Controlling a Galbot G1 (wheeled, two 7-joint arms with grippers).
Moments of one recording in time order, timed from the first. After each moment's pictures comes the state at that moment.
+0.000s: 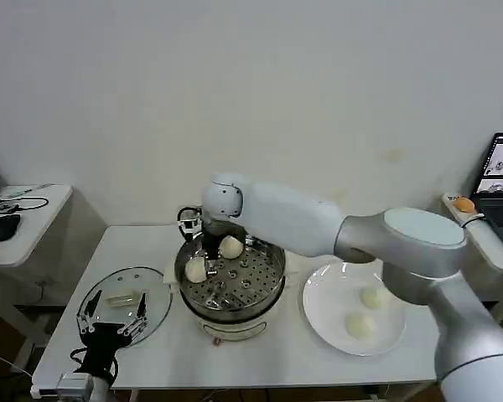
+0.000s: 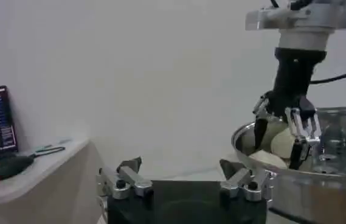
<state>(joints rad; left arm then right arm) 1.71 -1.41 -0.71 -2.25 -0.02 0.16 0.00 0.36 1.47 -1.08 1.07 0.31 -0.65 -1.02</state>
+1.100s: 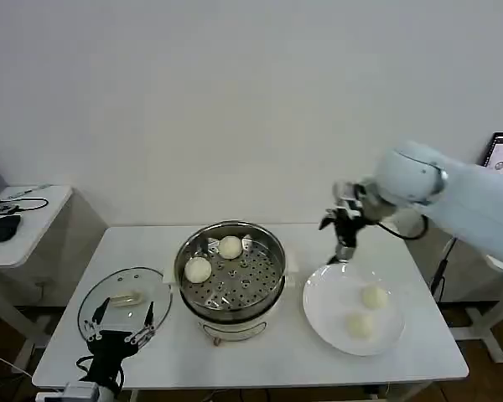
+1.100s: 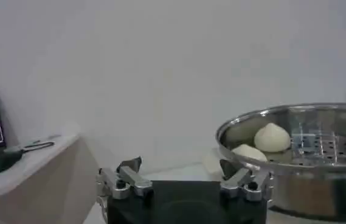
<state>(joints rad) 1.76 -1.42 -0.69 -2.29 0.01 0.17 0.02 0.48 0.58 -1.03 1.70 0.28 -0.58 -1.10</state>
